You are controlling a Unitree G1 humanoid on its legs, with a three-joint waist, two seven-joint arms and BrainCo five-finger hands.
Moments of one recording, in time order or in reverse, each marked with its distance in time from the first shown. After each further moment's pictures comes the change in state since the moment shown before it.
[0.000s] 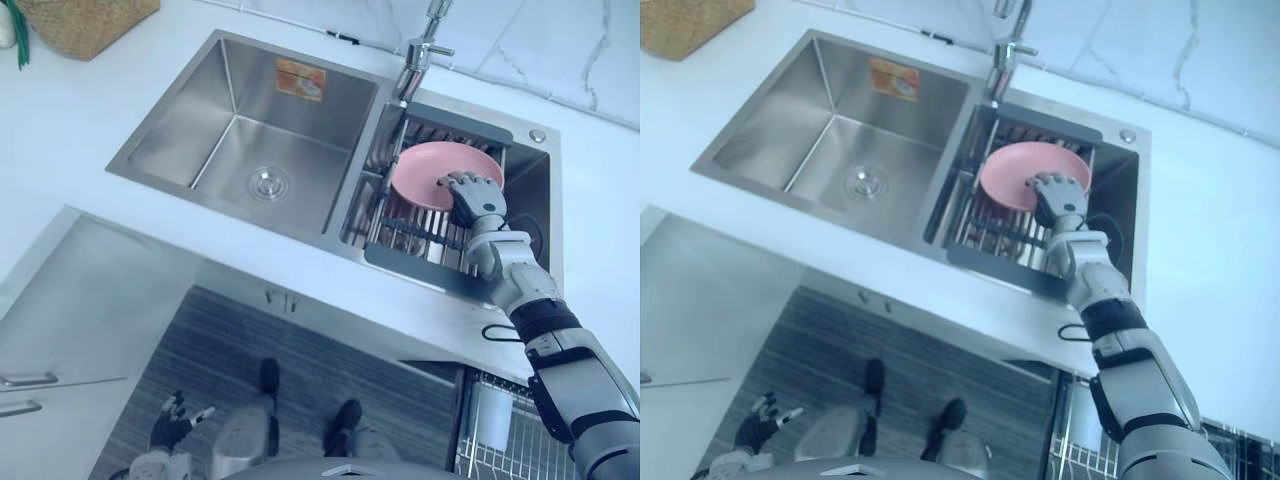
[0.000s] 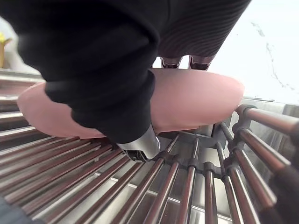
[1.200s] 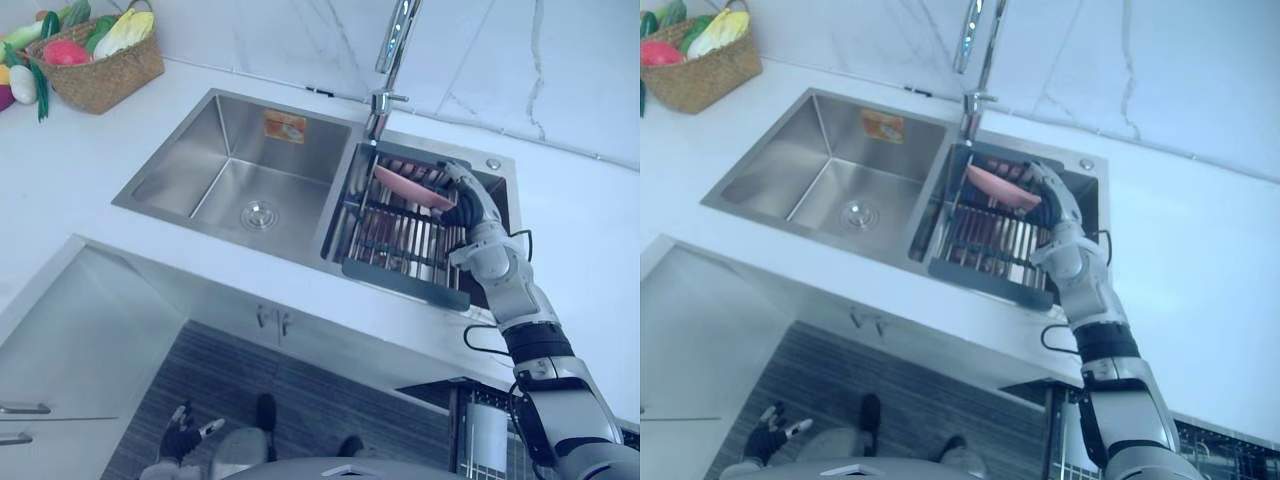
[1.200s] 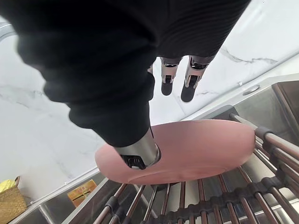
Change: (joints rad) left arm 0.025 -0.049 0.007 0.040 0.071 -0.036 0.000; right arm 0.152 0.117 -0.230 -0.214 0.379 -0.057 0.219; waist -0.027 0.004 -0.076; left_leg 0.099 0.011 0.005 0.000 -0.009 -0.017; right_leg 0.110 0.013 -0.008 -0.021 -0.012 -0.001
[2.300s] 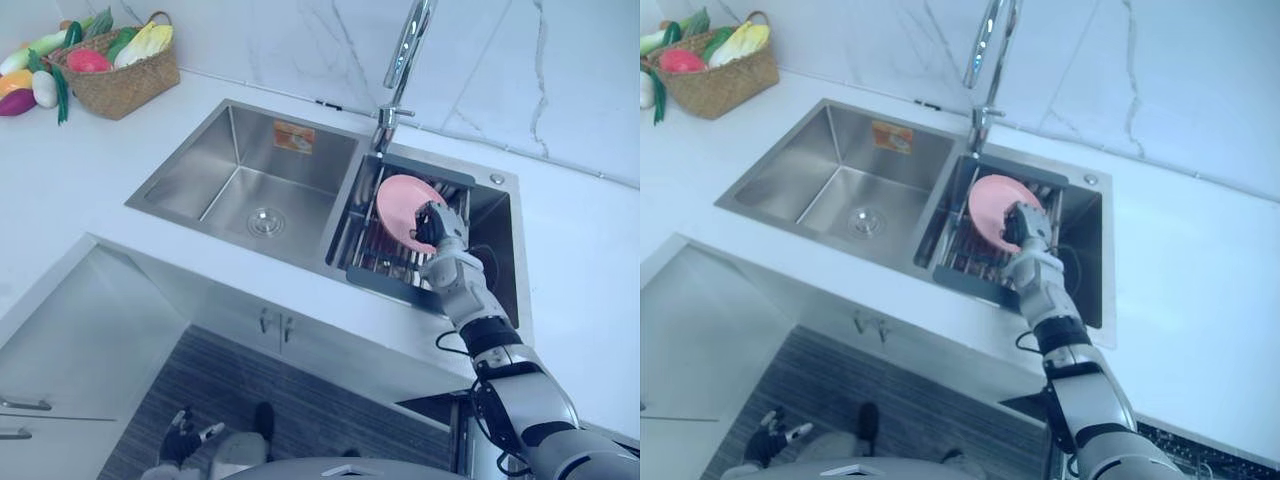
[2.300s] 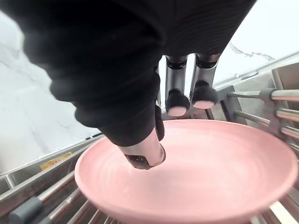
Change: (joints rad) left arm -0.003 0.000 0.003 0.006 0.010 0.019 0.001; right arm -0.103 0.152 0.088 0.231 -0.209 0.155 -0.213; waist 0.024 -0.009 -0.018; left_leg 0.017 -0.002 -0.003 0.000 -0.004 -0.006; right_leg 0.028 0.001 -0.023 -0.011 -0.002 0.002
